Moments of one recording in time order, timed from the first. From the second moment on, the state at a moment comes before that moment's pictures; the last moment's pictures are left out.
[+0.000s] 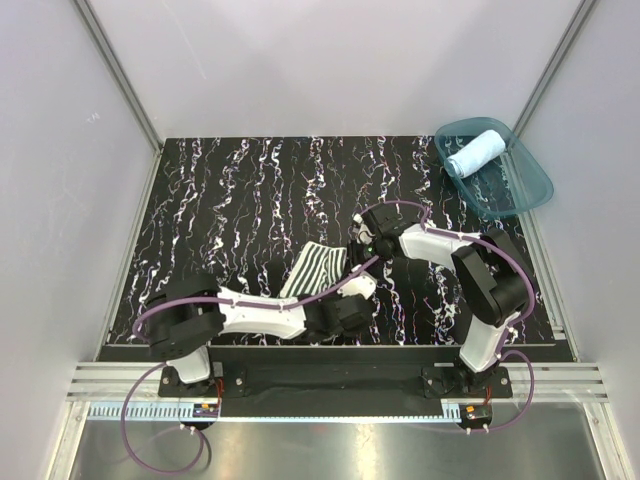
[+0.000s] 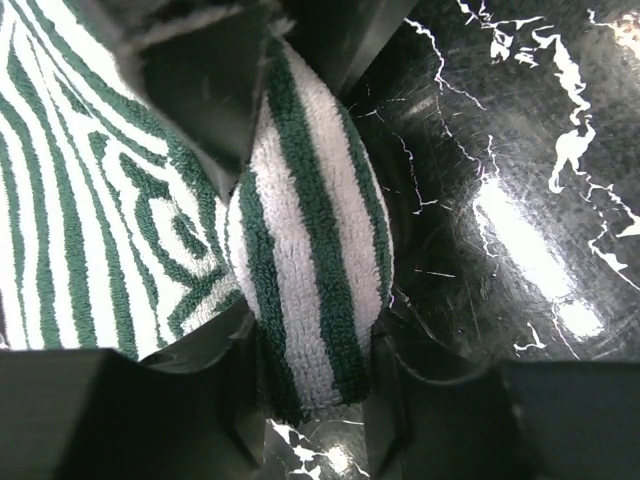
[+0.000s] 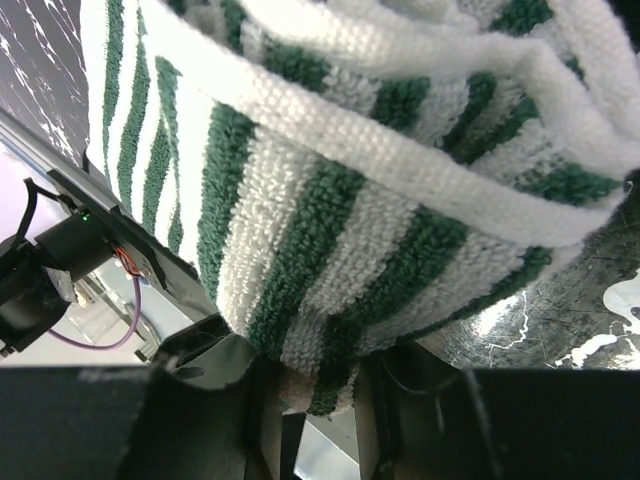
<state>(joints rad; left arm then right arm) -1.29 1.70 0.90 -0.26 -0.56 -0.41 0.56 1.79 1.03 -0.40 -0.57 0.61</state>
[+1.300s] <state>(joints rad) -0.71 1.51 0.48 0.42 0.37 -0.59 0.48 1.32 0.80 -0.30 -0.28 0.74</state>
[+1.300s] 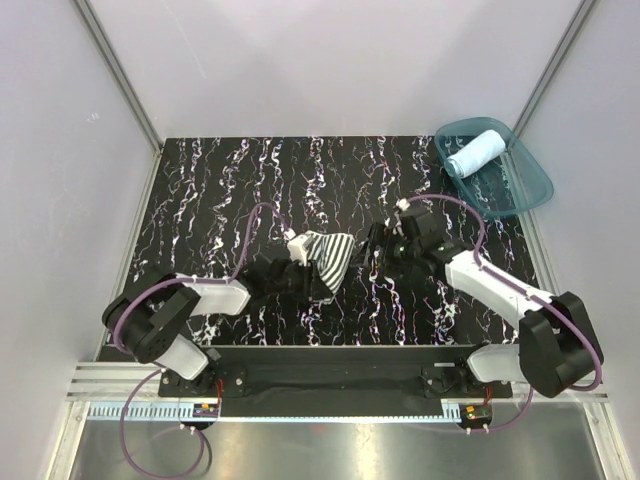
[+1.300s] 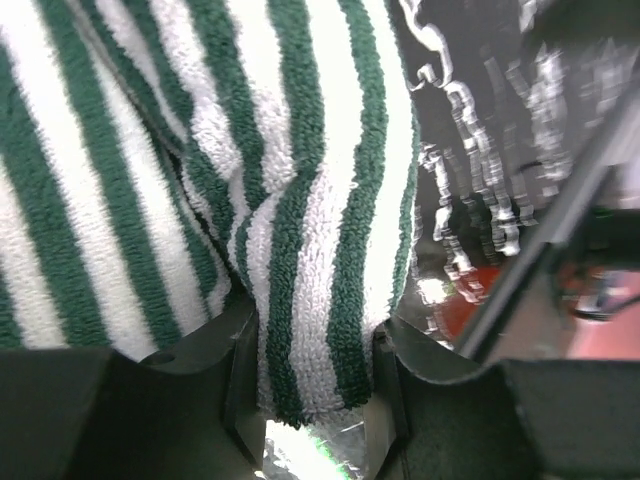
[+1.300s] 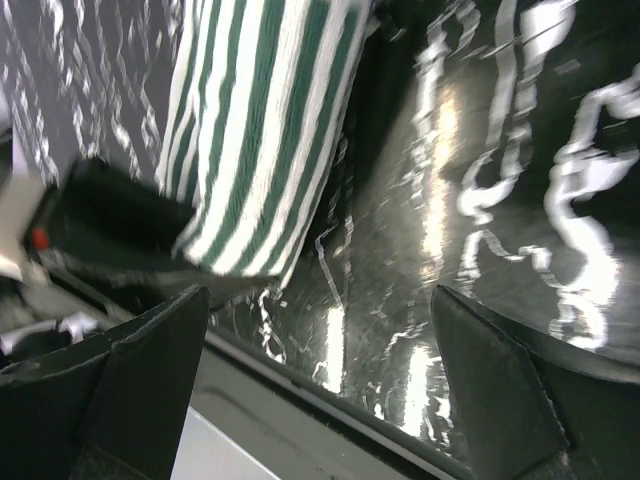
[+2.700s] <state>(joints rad) -0.47 1.56 0.36 0.60 0.65 -0.91 0.64 1.80 0.83 0.35 -0.43 0.95</state>
